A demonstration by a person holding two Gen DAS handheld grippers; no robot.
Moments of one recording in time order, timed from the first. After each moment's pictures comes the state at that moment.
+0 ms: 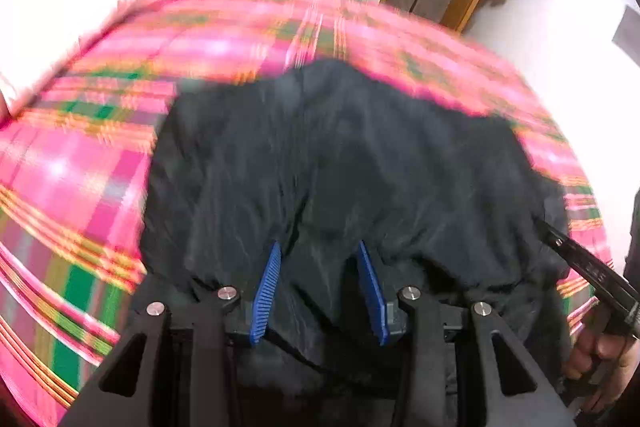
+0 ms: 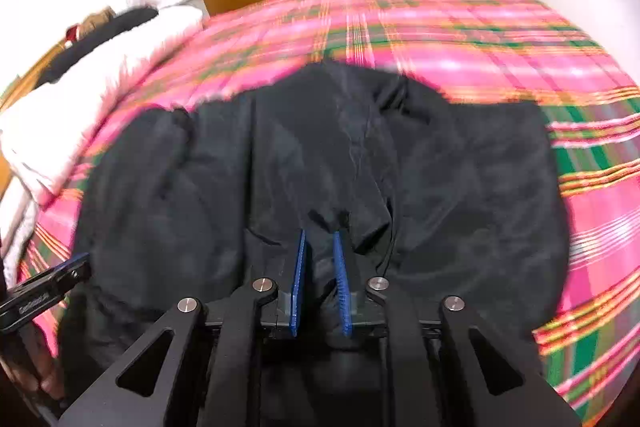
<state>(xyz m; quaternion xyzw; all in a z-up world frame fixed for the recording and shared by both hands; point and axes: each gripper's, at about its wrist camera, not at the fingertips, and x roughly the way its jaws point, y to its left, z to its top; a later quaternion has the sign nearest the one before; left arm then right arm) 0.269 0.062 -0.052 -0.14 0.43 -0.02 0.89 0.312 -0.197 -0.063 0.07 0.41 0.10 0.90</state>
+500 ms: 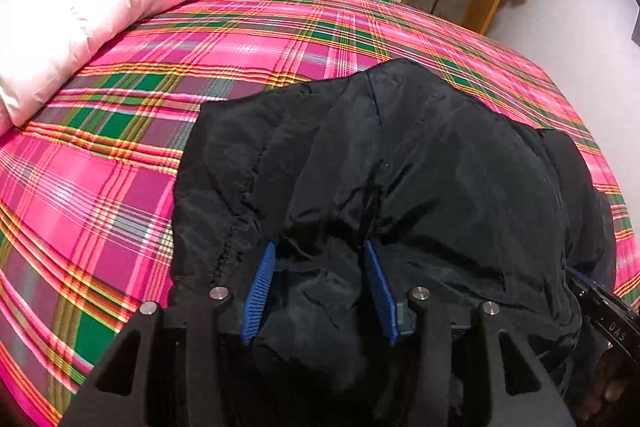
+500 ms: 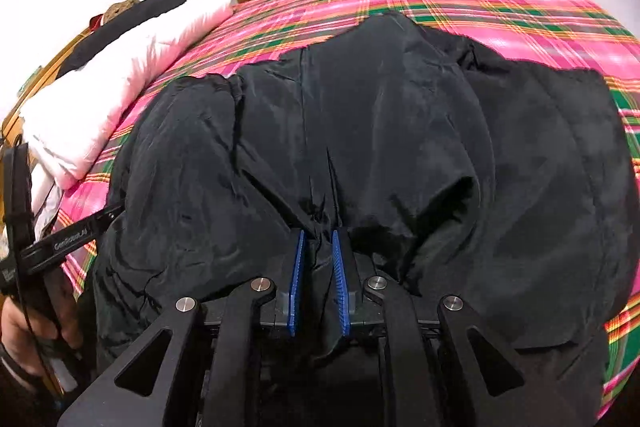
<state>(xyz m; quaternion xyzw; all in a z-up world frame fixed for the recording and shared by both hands) 0.310 0.087 -0.097 -0.12 0.45 0.02 0.89 0.322 -0.161 -0.116 0.06 0.45 0.15 0.88</state>
